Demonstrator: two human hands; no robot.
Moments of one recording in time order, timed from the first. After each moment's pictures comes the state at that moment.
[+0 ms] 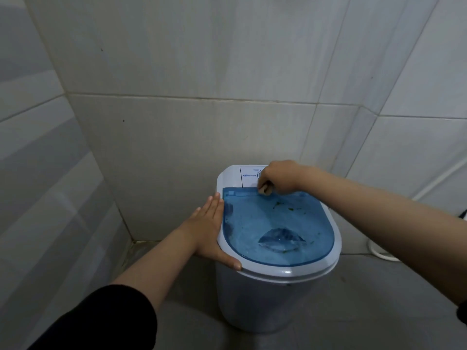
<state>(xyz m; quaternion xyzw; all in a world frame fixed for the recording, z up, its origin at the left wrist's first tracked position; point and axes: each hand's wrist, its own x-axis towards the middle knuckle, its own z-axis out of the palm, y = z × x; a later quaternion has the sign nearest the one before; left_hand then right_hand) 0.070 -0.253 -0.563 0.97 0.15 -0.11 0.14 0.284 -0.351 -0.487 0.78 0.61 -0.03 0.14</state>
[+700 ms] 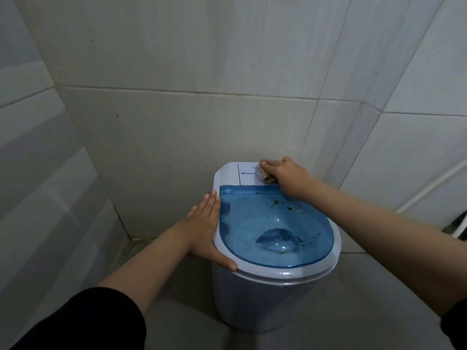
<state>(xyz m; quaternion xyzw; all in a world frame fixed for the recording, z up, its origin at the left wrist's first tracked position) 0.072 -0.247 -0.568 0.97 0.15 -0.13 0.14 0.307 -0.363 -0.525 0.84 0.55 0.06 0.02</state>
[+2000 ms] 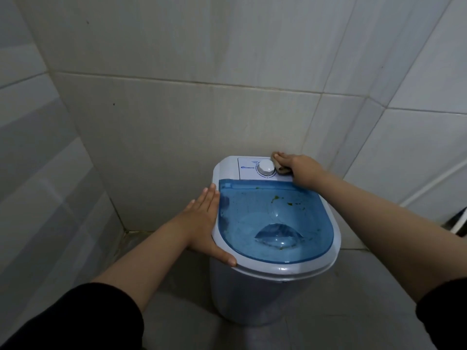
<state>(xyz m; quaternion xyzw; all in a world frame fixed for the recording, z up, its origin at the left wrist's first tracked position) 0.073 -0.247 -0.570 0.97 0.15 -0.12 0.14 0.344 -0.373 -0.529 0.86 0.51 -0.01 -0.01</state>
